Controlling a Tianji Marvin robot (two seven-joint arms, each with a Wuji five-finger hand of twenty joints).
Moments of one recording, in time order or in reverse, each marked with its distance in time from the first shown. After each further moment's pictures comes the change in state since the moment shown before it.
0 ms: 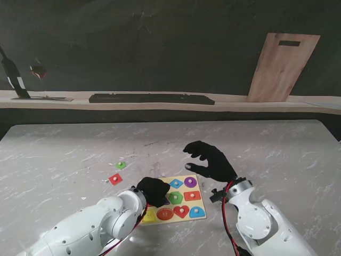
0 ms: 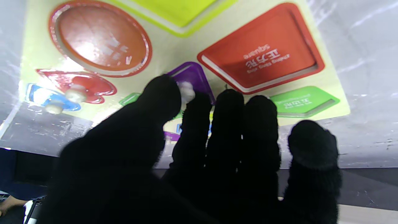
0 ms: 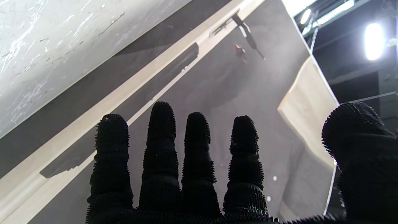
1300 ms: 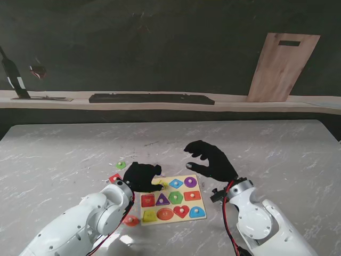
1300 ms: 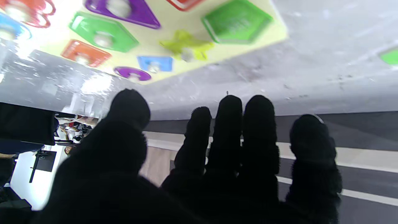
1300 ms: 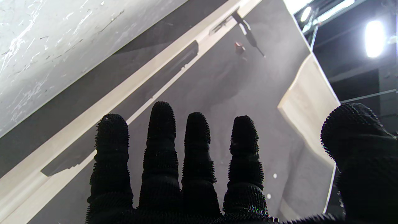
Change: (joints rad) left arm 0.142 -0.009 -0.267 -0.043 0.118 -0.136 0.135; right arm -0.002 -0.001 0.005 0.000 0.006 -0.002 -0.003; left_hand -0.105 0.226 -0.323 0.014 -0.157 0.001 -0.402 0.007 -0.186 -0.003 -0.086 -0.102 -0.119 -0.013 -0.106 0.023 -0.137 0.000 -0.112 0.000; right_hand 0.000 0.010 0.000 0.000 0.000 0.000 0.000 0.000 0.000 0.000 0.000 0.000 0.000 0.000 0.001 0.007 0.000 0.000 0.000 0.000
